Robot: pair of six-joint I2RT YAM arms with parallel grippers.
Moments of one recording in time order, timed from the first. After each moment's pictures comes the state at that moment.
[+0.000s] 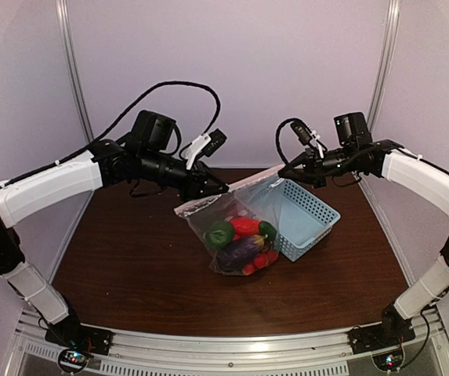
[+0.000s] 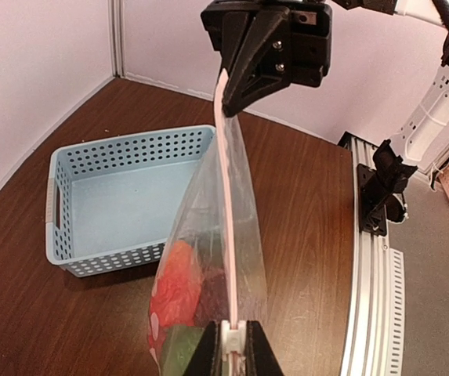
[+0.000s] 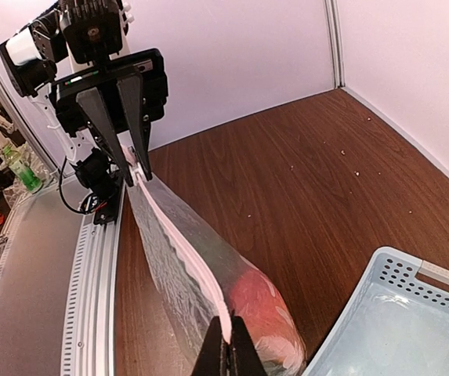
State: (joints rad) left arm -0.80 1.59 1.49 -0.45 0.53 0.10; right arm 0.37 1.51 1.37 -0.47 -0.99 -0.28
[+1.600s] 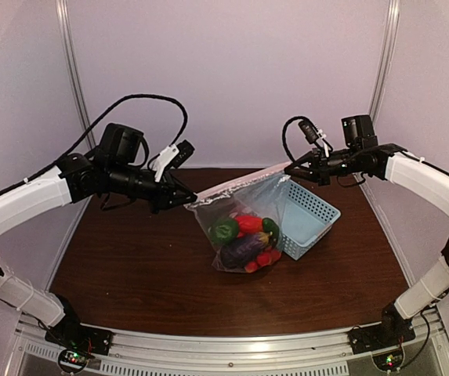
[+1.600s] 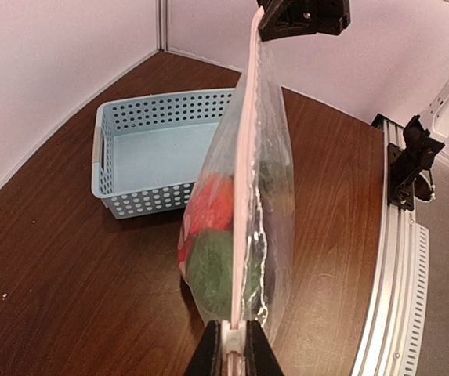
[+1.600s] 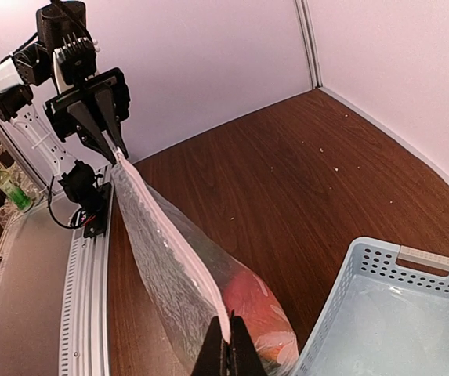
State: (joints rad) left arm -0.72 1.36 1.25 -0.49 0.45 0.15; right arm 0.31 1.50 1.32 -0.39 -0.98 -0.21
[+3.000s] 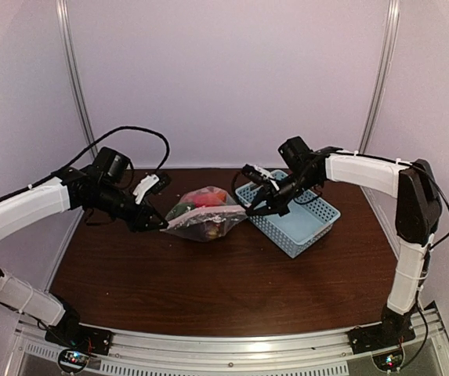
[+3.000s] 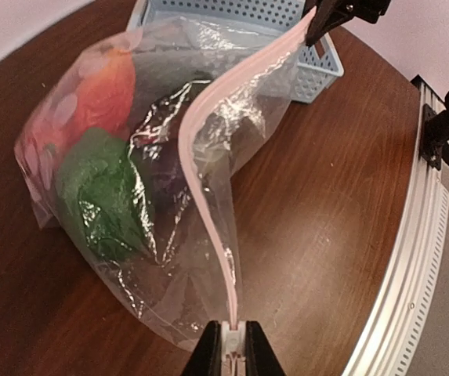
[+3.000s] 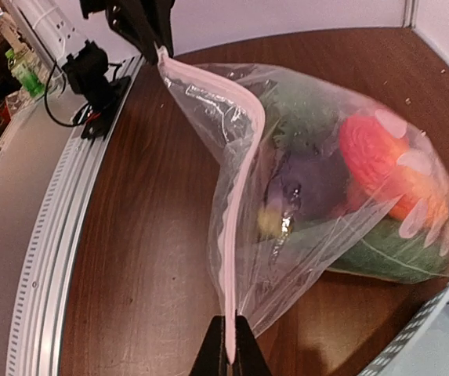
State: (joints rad) left arm -0.52 1.33 1.10 -0.64 0.51 0.20; right arm 0.52 1.92 1.62 -0.67 -0.92 -0.63
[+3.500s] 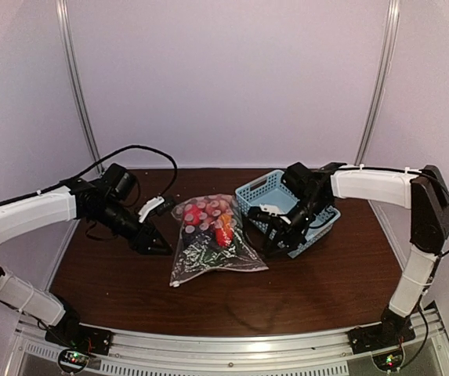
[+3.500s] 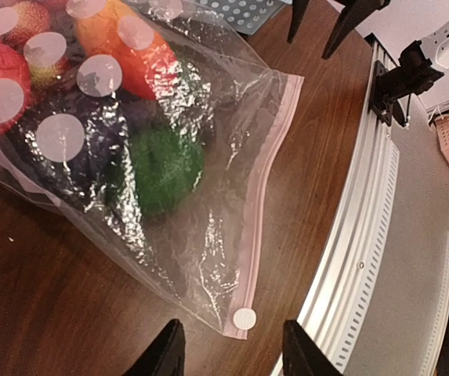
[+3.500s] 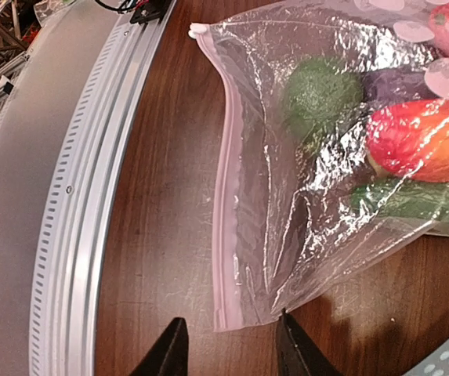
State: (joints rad) left arm -0.56 1.35 0.97 -0.71 0.67 0.17; right arm 0.60 1.82 1.34 -0.89 -0.79 -0.87
